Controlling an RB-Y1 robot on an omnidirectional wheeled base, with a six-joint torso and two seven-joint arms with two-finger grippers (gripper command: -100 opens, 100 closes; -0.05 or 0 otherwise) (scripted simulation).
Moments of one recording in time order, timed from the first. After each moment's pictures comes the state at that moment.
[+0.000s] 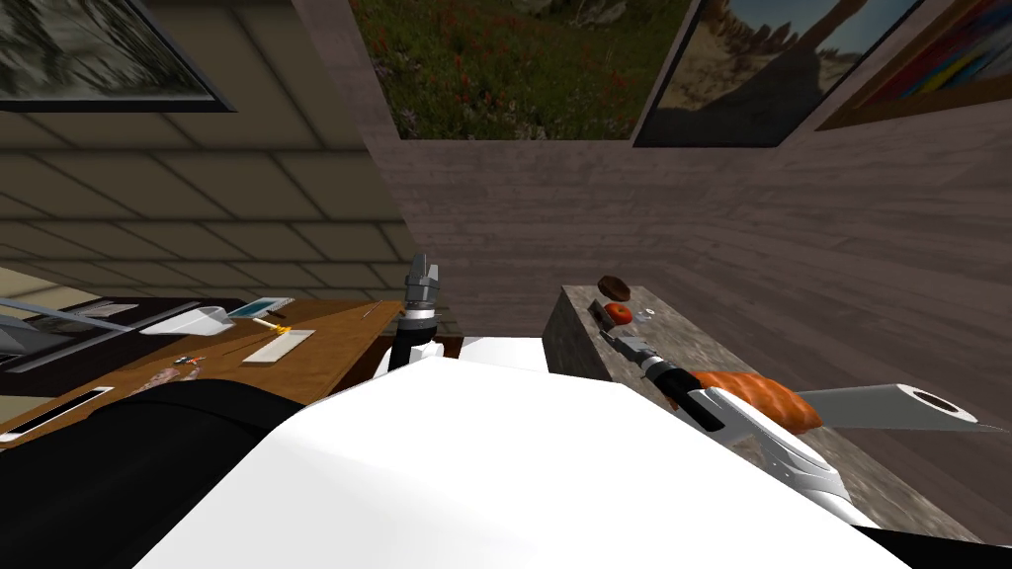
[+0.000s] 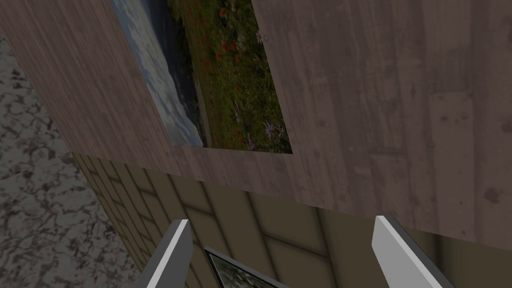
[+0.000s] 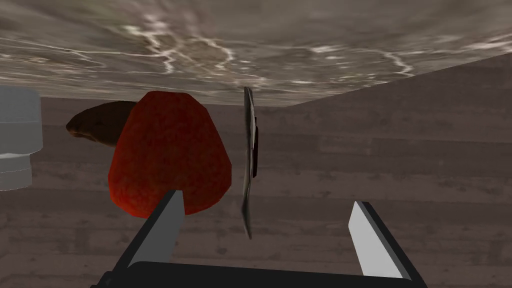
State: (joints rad) left arm 0.52 0.05 0.01 -2.29 -0.03 -0.46 -0.14; right arm 0.49 -0.88 0.03 -1.63 0.50 -0.26 0.26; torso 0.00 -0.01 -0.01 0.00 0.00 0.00
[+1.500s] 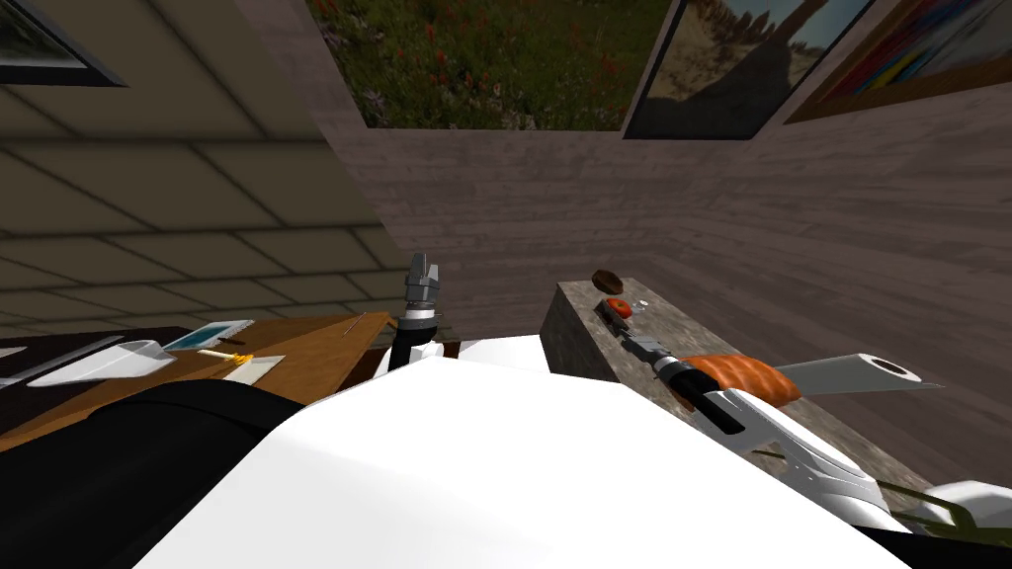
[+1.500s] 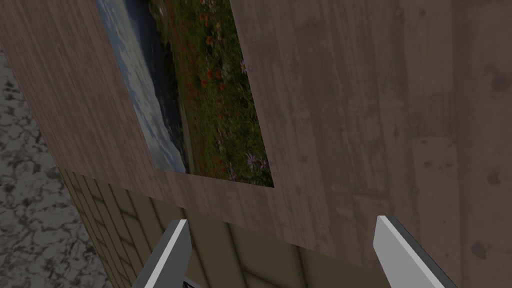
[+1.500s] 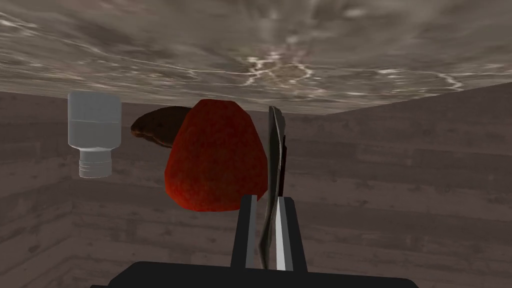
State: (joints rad) left arm 0.52 0.05 0.01 -2.29 -0.03 -0.46 -0.14; right arm 0.49 -0.92 -0.03 -1.57 0.50 -0.29 0.25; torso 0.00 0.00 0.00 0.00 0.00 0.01
